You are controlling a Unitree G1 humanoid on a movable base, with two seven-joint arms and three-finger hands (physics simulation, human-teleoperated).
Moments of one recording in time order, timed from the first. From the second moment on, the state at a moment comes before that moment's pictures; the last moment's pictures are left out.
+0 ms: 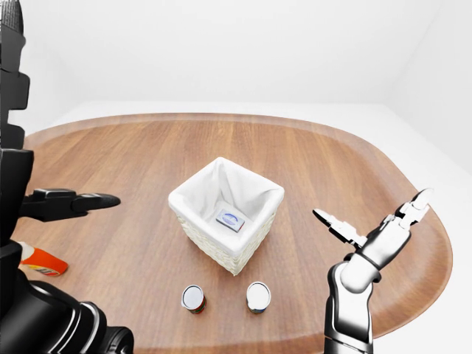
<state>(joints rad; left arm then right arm) -0.48 -0.01 0.11 -1.01 1.24 0.09 -0.70 0.01 -0.07 -0.38 -0.16 -0.04 -0.09 -0.52</state>
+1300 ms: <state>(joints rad) -0.13 0.10 0.75 -1.05 0.55 0.09 -0.70 0.01 -0.07 -0.38 -0.17 -0.03 -0.09 -0.52</state>
